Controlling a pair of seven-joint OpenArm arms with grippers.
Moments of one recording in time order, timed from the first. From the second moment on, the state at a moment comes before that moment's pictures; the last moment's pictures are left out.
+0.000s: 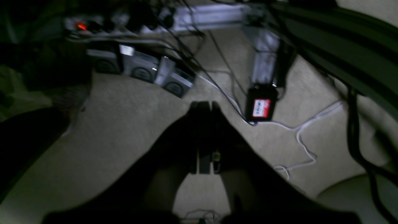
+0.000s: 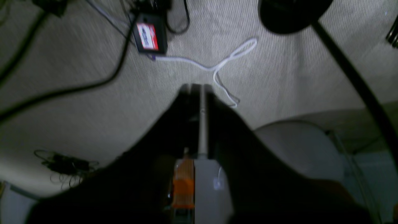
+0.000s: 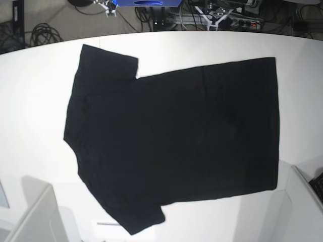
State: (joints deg) left arm 2.1 -3.3 1.7 0.4 0.5 0.3 -1.4; right arm -4.6 0.7 -0.5 0.4 -2.0 0.2 -6.2
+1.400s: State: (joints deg) left arm 11.9 -4.7 1.8 13.1 0.3 0.3 -0.9; right arm -11.3 1.2 2.5 12.1 -1.8 0.4 -6.9
